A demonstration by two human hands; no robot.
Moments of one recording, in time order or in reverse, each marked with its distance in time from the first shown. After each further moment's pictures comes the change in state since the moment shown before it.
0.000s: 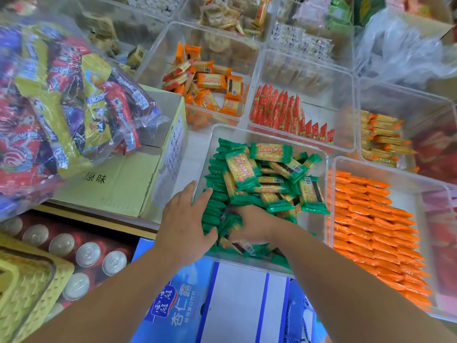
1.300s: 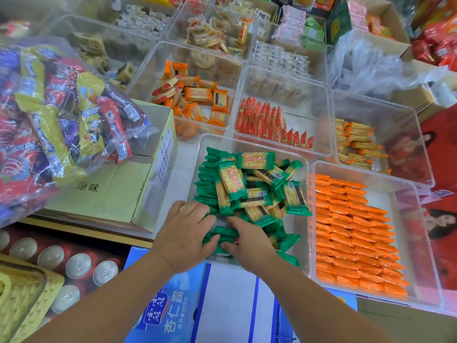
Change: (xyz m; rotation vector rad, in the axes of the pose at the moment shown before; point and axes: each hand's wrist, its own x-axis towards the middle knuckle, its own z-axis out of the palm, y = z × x) left_hand -0.003 0.007 -0.005 0.118 0.217 0.491; right_hand -0.043 -0.004 0.042 -0.023 0.408 0.102
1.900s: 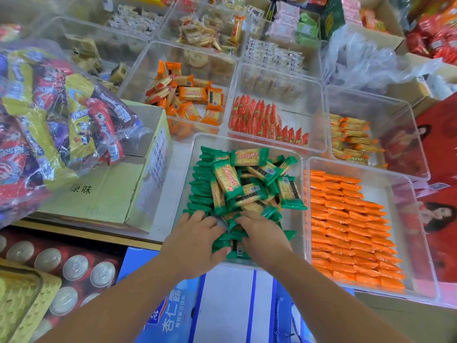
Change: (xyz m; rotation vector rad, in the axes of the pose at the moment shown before) left_hand 0.007 0.025 0.009 0.002 -0.396 -0.032; right_hand -0.008 0.025 -0.028 -0.410 0.066 -0.146
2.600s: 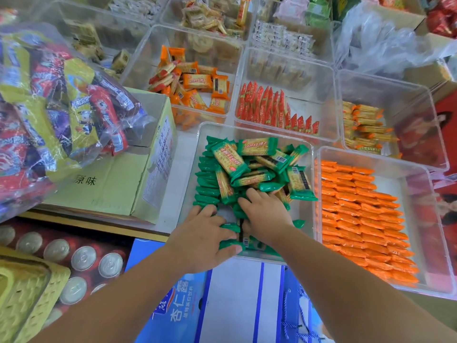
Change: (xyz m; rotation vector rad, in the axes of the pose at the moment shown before) left_hand -0.001 -0.003 -0.002 -0.008 -0.114 0.098; right_hand 0.037 0.004 0.002 -0.365 -0.025 -0.110
